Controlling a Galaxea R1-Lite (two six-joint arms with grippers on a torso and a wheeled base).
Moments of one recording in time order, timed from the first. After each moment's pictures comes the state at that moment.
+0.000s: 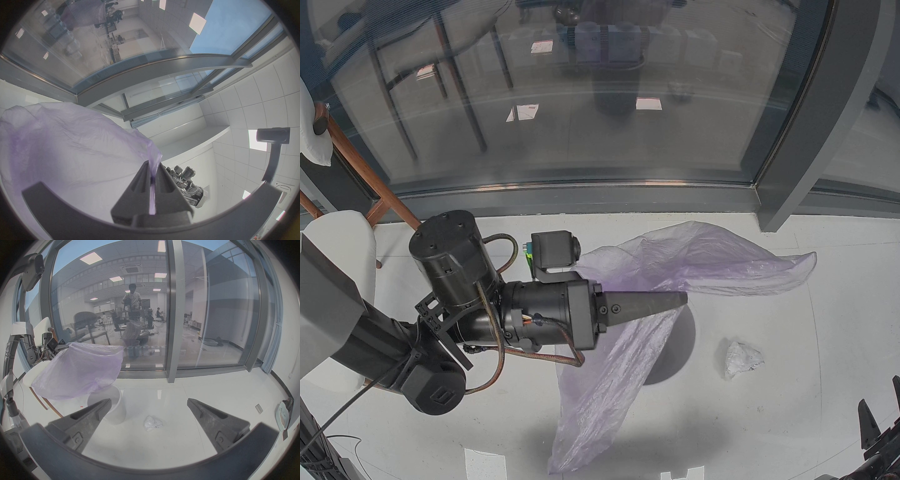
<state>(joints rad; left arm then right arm) -0.67 1.89 -0.76 -1.29 -0.89 -0.81 0.03 0.06 -0.02 0.00 -0.02 0.01</state>
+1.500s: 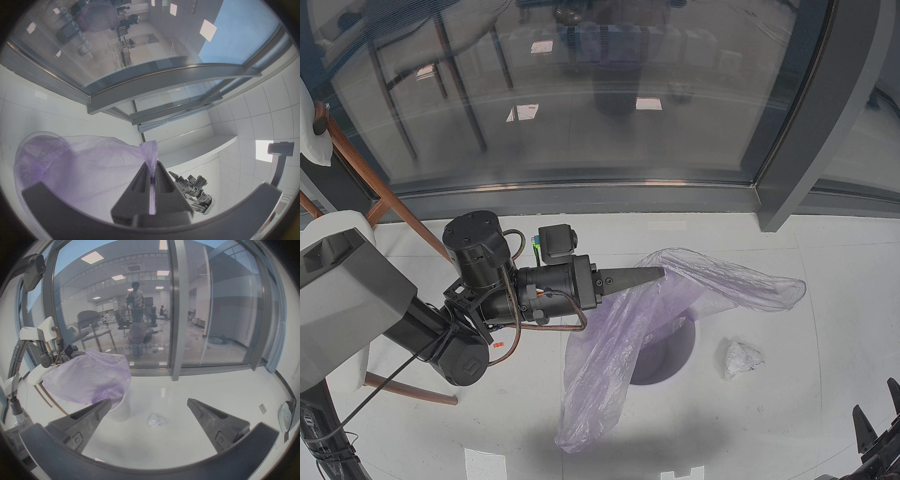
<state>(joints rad) -0.55 2.06 -0.90 -1.33 -0.88 -0.89 0.12 0.10 -0.02 0.01 -0.01 0.01</state>
